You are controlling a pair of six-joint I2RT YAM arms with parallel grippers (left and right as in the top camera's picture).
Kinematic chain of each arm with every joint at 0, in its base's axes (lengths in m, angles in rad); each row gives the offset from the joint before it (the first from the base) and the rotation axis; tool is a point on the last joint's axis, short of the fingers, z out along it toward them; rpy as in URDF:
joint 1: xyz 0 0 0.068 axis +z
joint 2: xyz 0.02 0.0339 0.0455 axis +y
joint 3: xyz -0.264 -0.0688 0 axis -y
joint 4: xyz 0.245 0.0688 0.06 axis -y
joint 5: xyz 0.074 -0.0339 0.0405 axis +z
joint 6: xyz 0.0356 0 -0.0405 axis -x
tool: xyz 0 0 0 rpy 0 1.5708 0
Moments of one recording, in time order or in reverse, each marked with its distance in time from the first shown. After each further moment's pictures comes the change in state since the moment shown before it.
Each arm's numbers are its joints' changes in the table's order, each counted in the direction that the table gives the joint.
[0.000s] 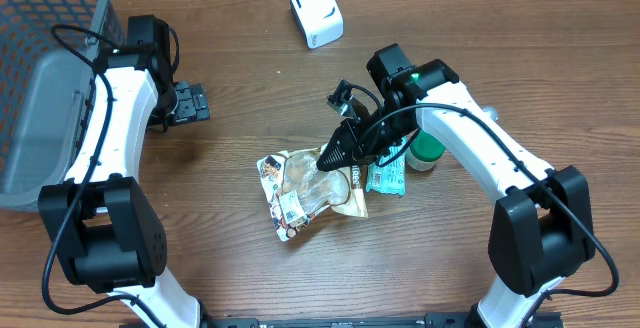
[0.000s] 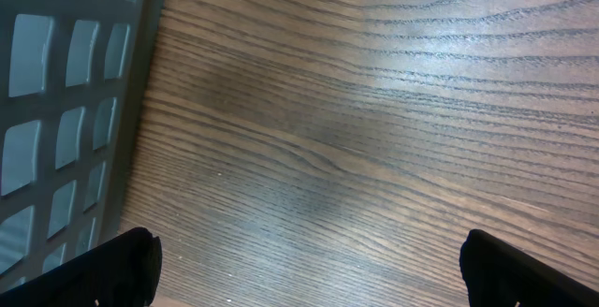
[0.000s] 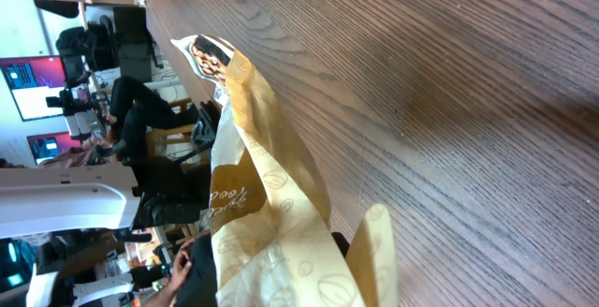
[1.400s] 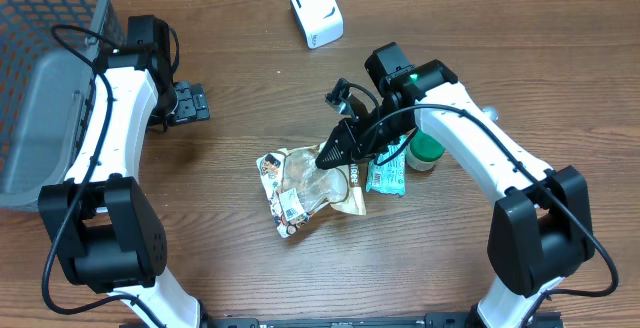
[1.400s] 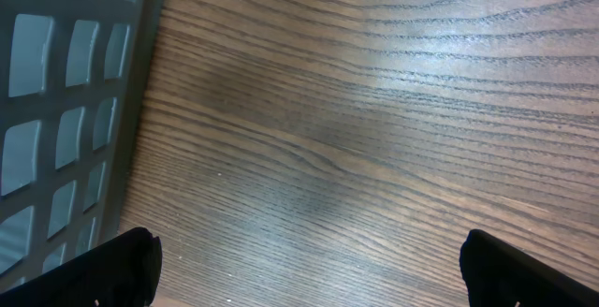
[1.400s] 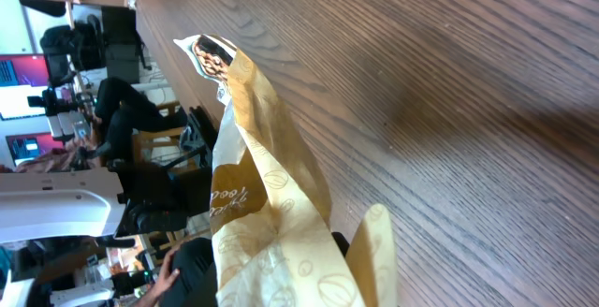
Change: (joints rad) left arm 0.000 0.000 0.000 0.000 0.000 0.000; right arm 0.010 0.000 0.000 0.037 -0.027 0.000
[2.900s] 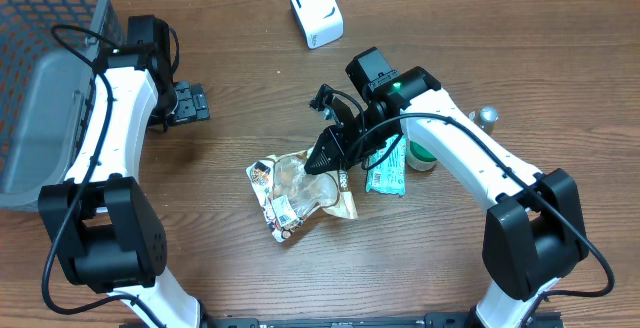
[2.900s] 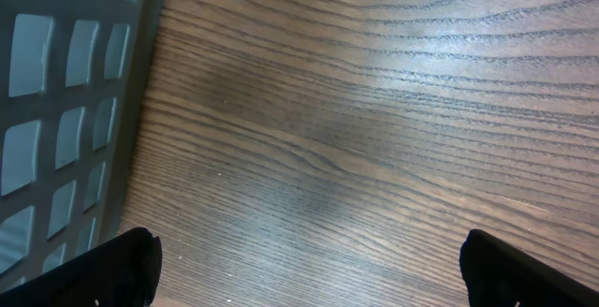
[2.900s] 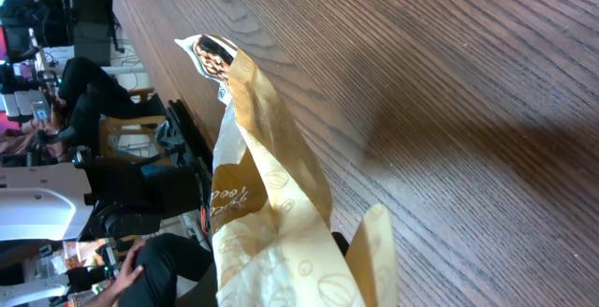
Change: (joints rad) left arm 0.000 0.000 0.000 0.000 0.000 0.000; right arm 0.070 0.000 0.000 0.063 -0.061 -0.001
